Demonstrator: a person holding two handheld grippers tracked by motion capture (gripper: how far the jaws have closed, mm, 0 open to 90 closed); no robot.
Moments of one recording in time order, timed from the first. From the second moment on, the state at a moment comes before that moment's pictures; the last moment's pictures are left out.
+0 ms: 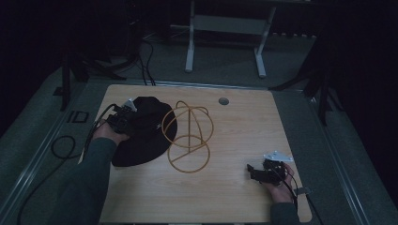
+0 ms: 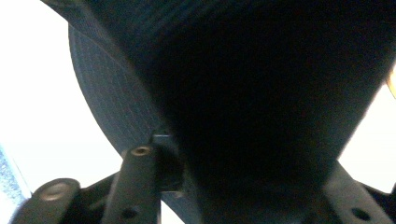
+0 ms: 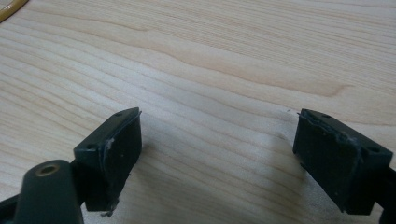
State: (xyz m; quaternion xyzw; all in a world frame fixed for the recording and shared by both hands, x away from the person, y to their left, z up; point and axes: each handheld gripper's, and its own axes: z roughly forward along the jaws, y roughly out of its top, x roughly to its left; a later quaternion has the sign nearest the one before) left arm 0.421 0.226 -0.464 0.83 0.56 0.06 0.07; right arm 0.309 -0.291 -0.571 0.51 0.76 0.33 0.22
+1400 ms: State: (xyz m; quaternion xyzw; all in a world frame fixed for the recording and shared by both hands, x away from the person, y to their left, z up) left arm 0.406 0.236 -0.436 0.84 0.53 0.05 0.12; right arm 0.309 -0.291 -0.571 0.51 0.76 0.33 0.22
